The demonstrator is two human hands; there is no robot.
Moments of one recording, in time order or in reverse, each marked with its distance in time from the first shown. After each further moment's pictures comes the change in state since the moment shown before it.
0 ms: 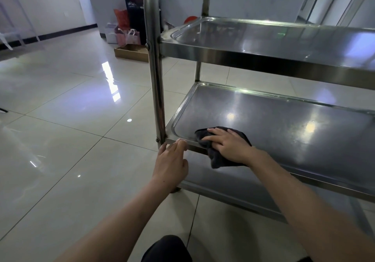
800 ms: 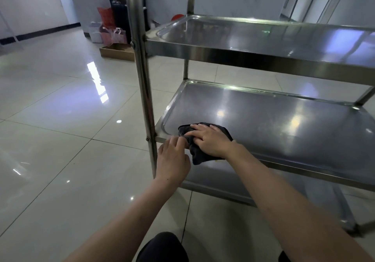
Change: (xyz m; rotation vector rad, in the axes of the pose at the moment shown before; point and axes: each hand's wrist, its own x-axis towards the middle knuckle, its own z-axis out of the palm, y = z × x) left_hand 0.000 0.034 0.003 -0.046 0.050 -0.018; right_hand 0.008 -0.029 0.007 -0.009 0.035 0.033
